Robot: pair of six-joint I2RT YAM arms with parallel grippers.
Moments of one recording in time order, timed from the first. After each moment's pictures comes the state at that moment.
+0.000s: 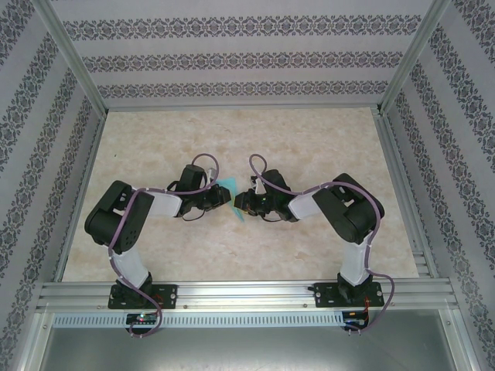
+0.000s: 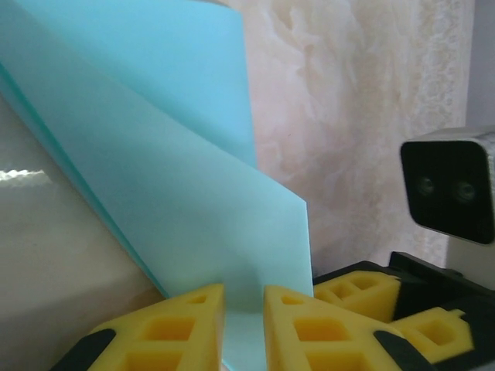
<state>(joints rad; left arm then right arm) -0.43 1.78 0.71 0.28 0.54 -0.81 0.64 1.92 0.78 0.46 -0.58 0.97</state>
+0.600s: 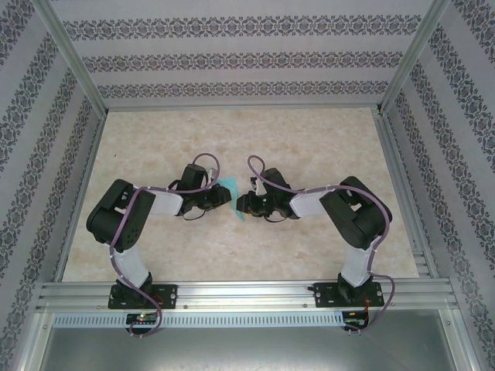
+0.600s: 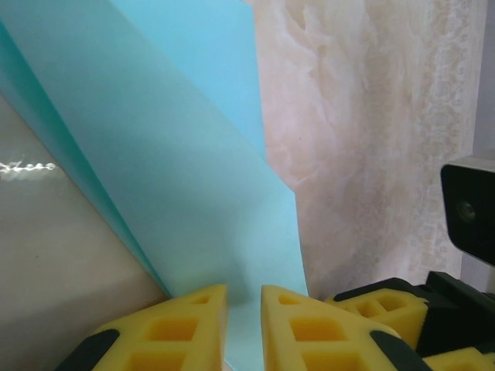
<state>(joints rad) -0.43 1.79 0.74 0.26 0.53 -0.81 0.65 1.85 0.81 0.23 -0.53 0.81</state>
